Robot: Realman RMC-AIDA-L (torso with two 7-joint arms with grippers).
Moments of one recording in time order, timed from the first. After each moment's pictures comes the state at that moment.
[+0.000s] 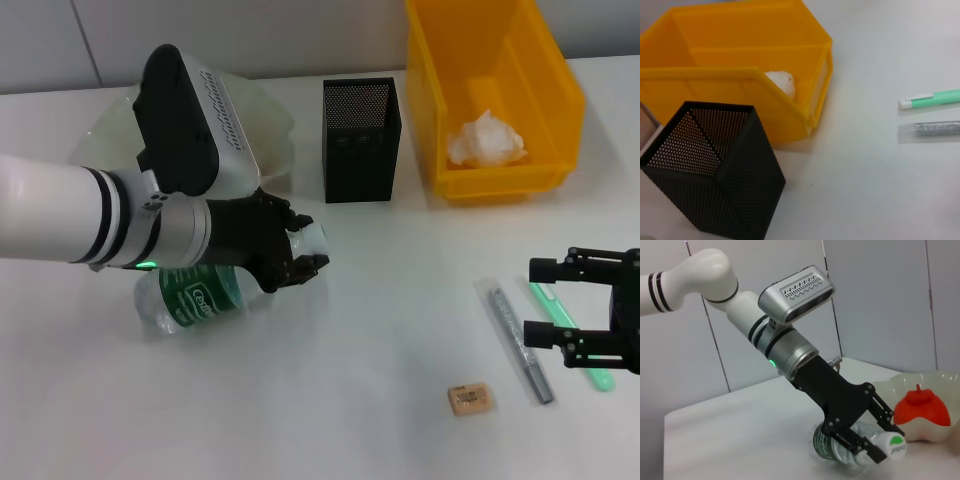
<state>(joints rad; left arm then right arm) -0.52 -2.07 1.69 1.19 2.15 0.99 -1.90 0.23 2.08 -0.61 -0.99 -1.94 -1.92 1.35</state>
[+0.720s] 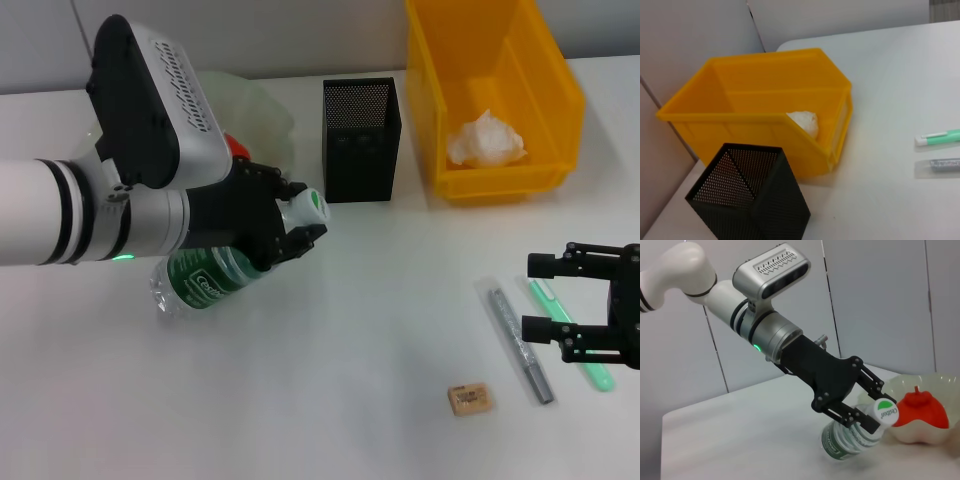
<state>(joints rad) -0.39 -2.07 1.68 1.40 2.15 0.99 -1.91 0.24 2.08 -0.61 -0.99 -1.94 -1.92 1.35</state>
